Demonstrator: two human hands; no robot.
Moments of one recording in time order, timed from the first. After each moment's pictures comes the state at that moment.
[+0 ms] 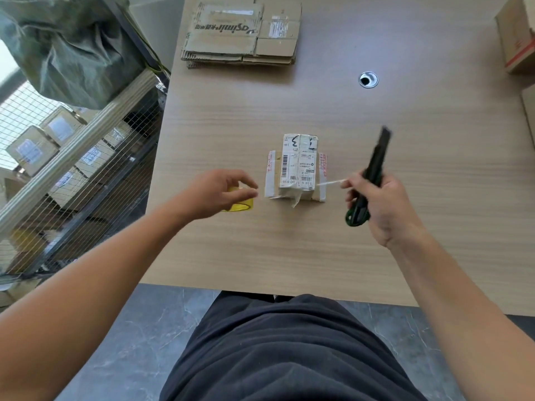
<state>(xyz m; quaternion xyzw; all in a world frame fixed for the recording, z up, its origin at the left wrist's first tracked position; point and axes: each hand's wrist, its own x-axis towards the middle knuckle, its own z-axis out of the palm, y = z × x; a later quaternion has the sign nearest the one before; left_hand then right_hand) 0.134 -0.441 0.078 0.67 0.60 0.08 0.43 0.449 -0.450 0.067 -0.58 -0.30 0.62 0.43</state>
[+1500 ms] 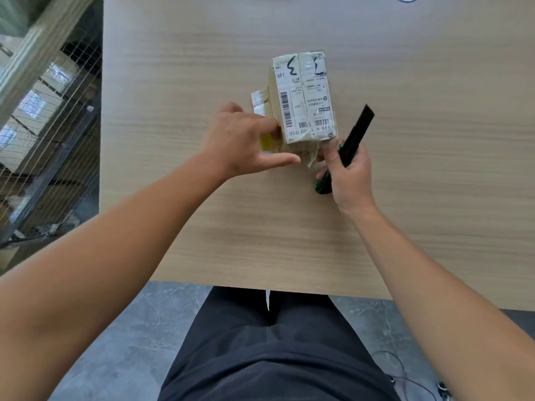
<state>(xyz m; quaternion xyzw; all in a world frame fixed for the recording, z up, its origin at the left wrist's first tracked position) 0.187 -0.363 -0.040 0.82 0.55 0.11 0.13 0.413 -0.411 -0.090 -0.59 -0.39 0.56 0.44</state>
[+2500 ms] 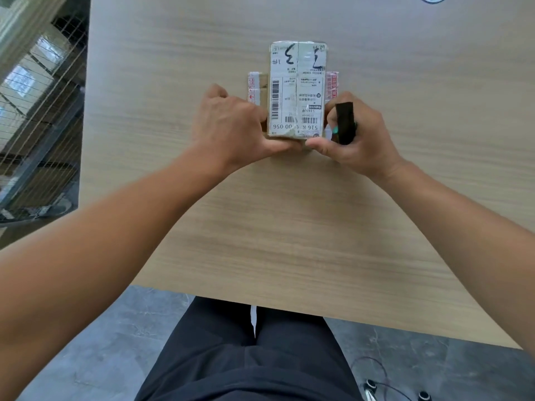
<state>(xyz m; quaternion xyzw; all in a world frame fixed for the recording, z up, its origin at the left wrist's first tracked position) 0.204 -0.335 -0.040 0.77 0.63 0.02 0.04 0.440 -0.306 -0.086 -0.35 -0.77 0.40 0.36</state>
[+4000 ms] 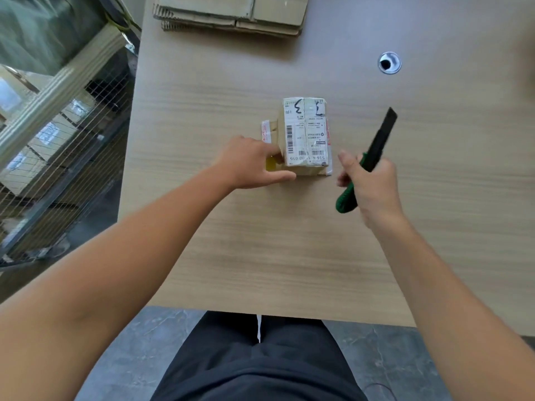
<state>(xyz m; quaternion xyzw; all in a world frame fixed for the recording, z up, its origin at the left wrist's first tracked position) 0.168 -0.323 -0.018 0.81 0.55 -0.05 0.21 0.418 -0.363 -0.010 -0.66 -0.37 0.52 0.40</state>
